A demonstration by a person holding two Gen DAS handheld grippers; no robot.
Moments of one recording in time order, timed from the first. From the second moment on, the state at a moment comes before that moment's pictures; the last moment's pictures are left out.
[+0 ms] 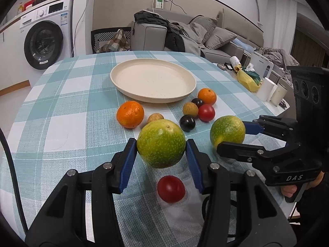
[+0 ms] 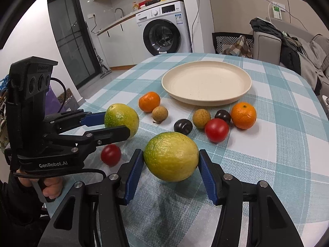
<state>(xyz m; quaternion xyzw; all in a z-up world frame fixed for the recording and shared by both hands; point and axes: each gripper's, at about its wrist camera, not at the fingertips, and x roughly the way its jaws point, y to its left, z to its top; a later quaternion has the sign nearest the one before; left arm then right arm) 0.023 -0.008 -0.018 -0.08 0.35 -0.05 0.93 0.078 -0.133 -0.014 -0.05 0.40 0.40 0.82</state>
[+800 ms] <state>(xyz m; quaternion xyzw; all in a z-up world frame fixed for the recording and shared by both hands) 0.067 -0.001 0.016 -0.06 0.29 -0.01 0.96 0.123 -0.138 0.010 -0.01 0.35 0.36 0.86</state>
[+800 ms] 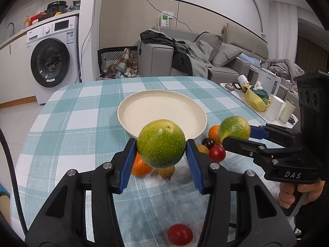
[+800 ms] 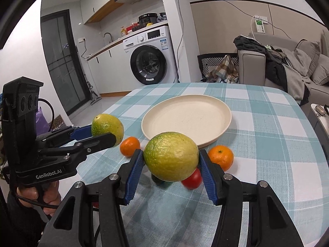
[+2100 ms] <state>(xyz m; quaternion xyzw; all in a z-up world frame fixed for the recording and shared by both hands) 0.171 0.013 -0.010 -0.06 0.32 -0.01 0.94 0.199 -0.111 -0.009 0.00 0.40 0.33 0.86</state>
